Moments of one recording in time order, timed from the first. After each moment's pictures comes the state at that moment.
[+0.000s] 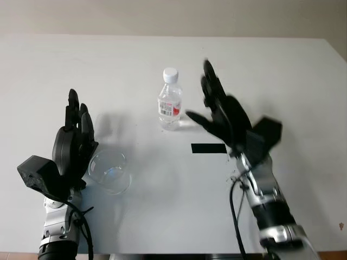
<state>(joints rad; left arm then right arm) -0.19 0.19 0.26 0.27 -0.24 -0.29 -0.22 -0.60 -0.11 0.01 0.51 0.05 -0.22 0.30</state>
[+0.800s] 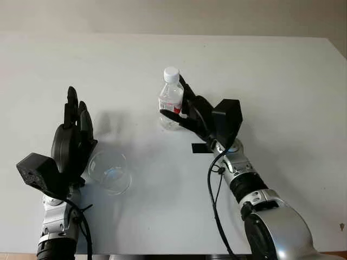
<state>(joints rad) -0.21 0.21 0.26 0.29 -0.24 -0.29 -0.23 -0.81 -0.02 0.00 1.04 0.03 -0.31 0.31</state>
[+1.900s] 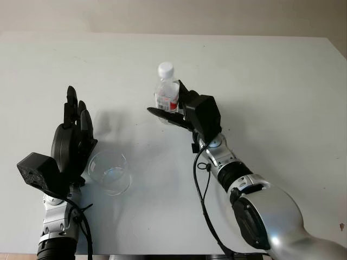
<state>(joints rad) -0.22 0.20 0.26 0.30 -0.24 -0.29 -0.21 -0.97 0.00 0.05 1.26 -0.17 -0.40 0.09</state>
